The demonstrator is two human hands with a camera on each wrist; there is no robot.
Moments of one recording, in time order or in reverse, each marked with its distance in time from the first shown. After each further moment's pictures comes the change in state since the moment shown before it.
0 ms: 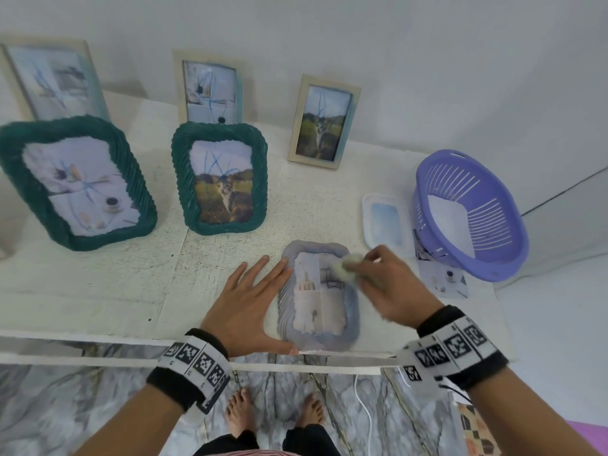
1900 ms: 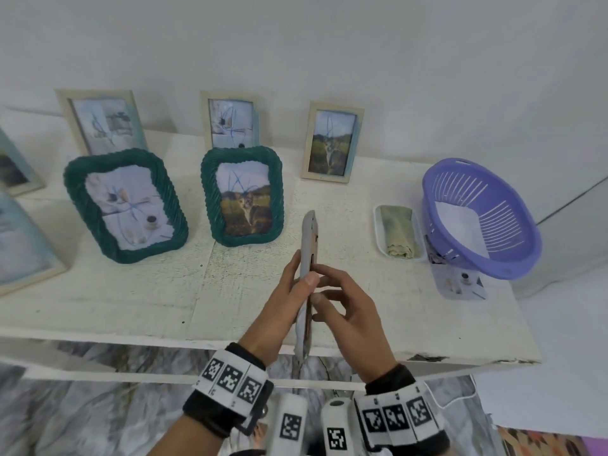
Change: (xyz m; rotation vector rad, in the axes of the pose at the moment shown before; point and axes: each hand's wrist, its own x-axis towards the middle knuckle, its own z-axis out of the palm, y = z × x) left_hand -0.018 0.074 -0.057 -1.531 0.210 -0.285; right_hand -0.027 -0.119 0.053 0.985 0.362 0.046
